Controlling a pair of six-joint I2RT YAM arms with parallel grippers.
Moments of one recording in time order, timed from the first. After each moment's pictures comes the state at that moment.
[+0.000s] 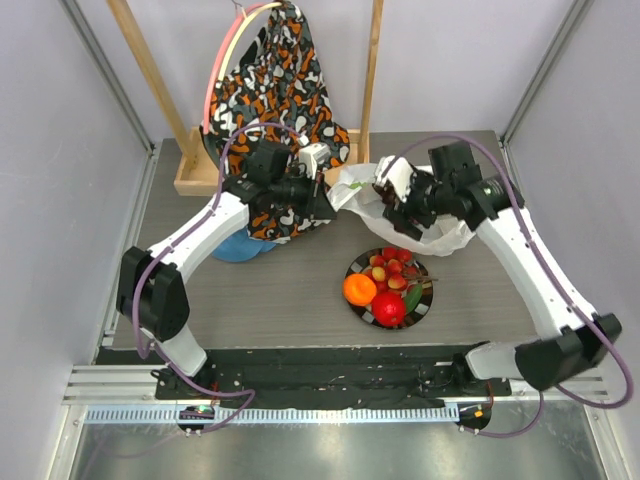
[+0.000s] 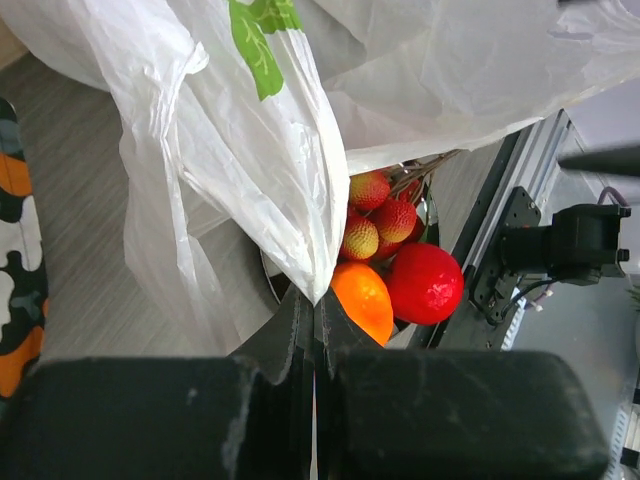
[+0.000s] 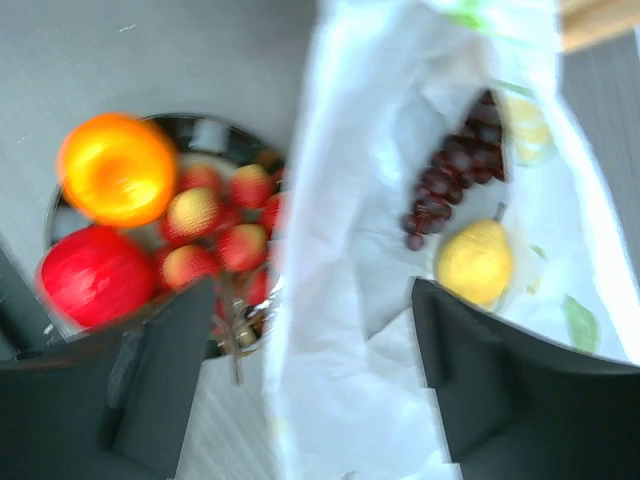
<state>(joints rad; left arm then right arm) -0.51 1.68 1.45 -0.40 0.66 -0.20 0.43 1.29 1.45 -1.01 -0.29 -0.77</state>
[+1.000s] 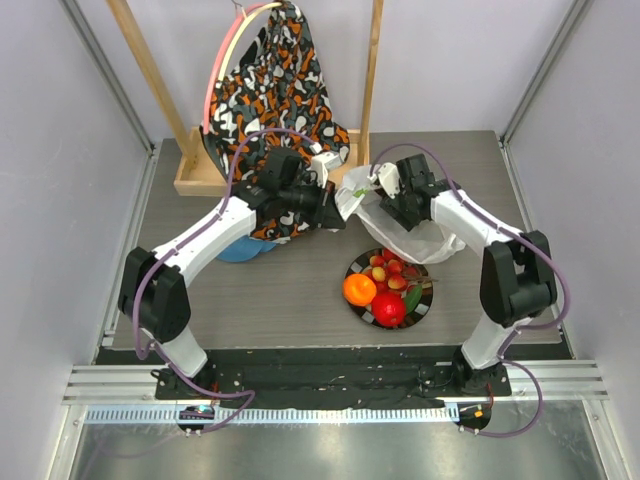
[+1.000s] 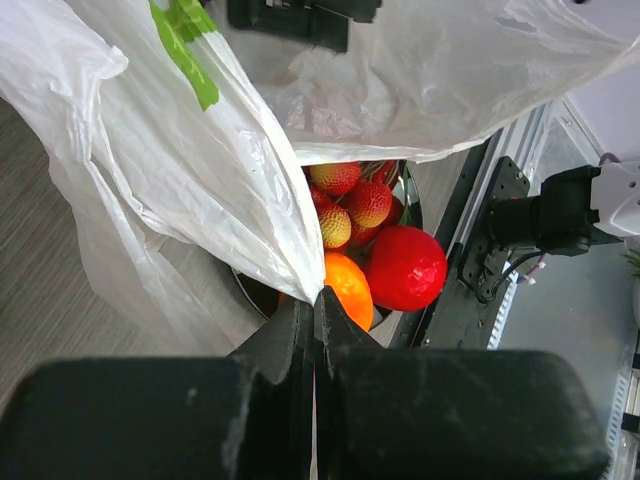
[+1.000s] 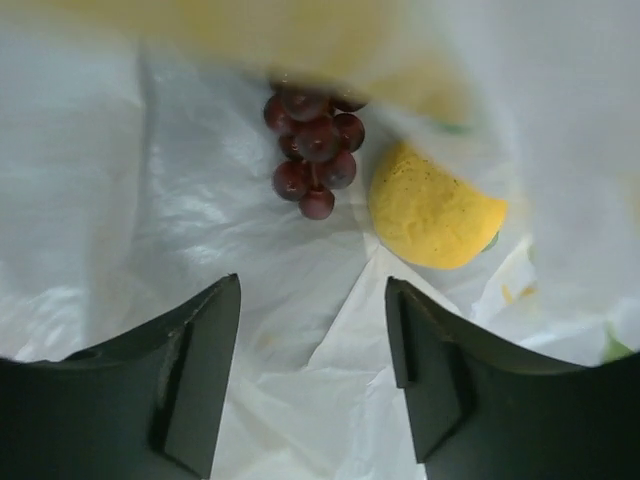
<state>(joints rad) -0.57 1.68 1.43 -0.40 0.68 -0.18 0.32 1.69 1.27 -0.54 0.17 -0.58</state>
